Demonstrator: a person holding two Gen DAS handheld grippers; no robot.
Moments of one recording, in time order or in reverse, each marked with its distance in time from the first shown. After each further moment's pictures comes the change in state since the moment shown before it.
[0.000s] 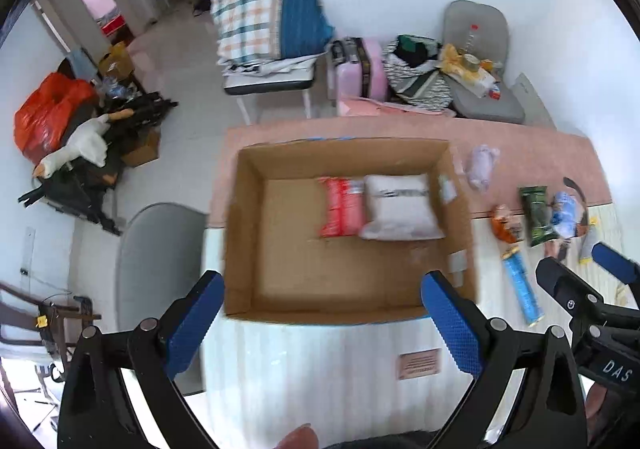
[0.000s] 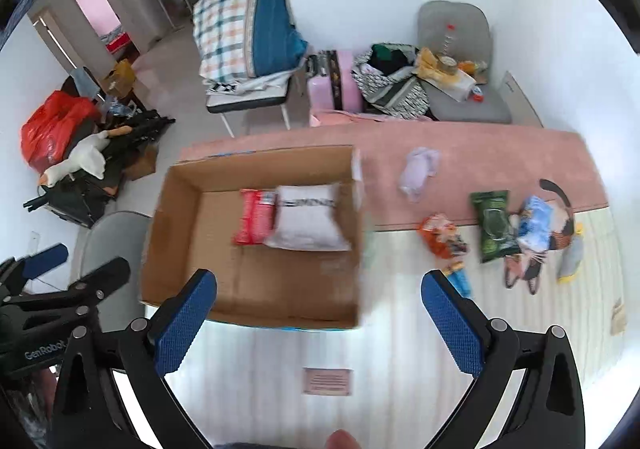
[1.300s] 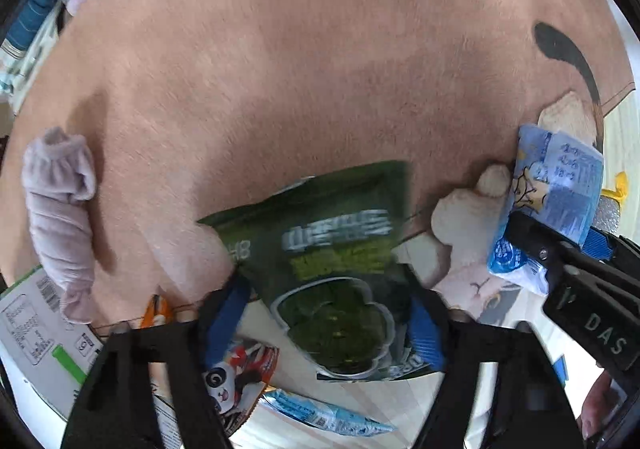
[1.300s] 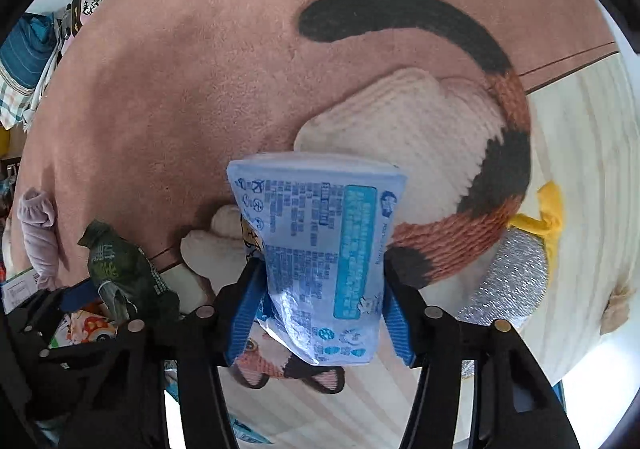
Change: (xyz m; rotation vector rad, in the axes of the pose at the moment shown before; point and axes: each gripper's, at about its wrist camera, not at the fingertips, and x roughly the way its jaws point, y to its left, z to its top) left arm 0.325 -0.463 0.082 0.405 0.635 -0.097; right arm 0.285 -0.481 0.041 0.474 0.600 -0.101
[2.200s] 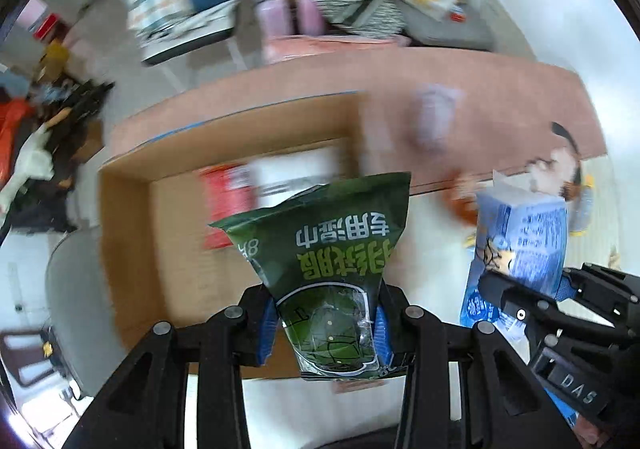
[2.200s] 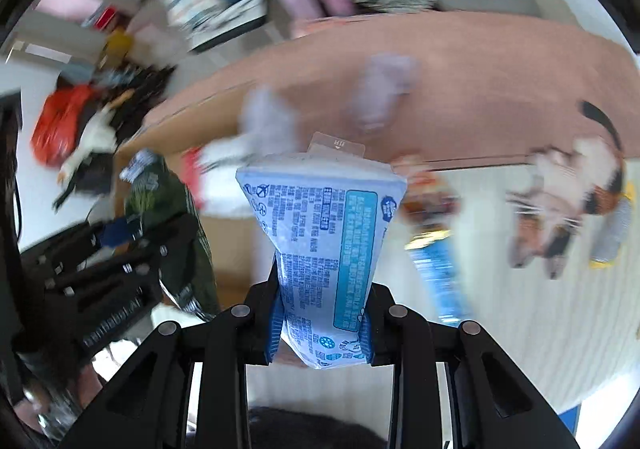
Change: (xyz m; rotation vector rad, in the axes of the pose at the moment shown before) left arm -0.151 0.288 -0.296 -0.264 -0.367 0.036; right arm -0.110 0.285 -0.242 -0.450 -0.175 0.235
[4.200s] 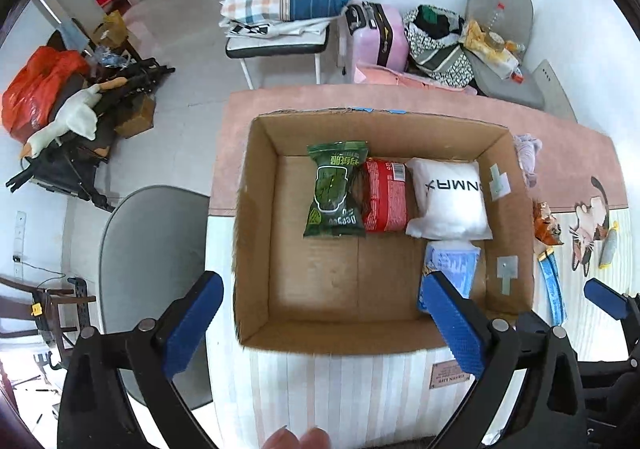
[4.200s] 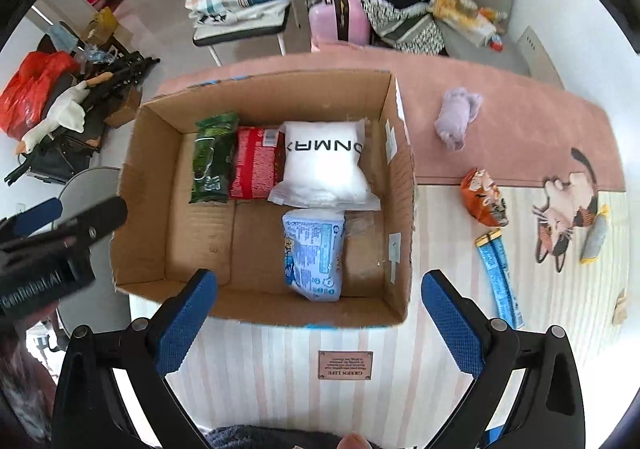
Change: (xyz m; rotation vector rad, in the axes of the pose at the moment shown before) left arm -0.023 0.147 -0.068 -0.181 -0.153 0.044; right arm 0.029 0.173 -0.052 -0.084 -0.140 -0.266
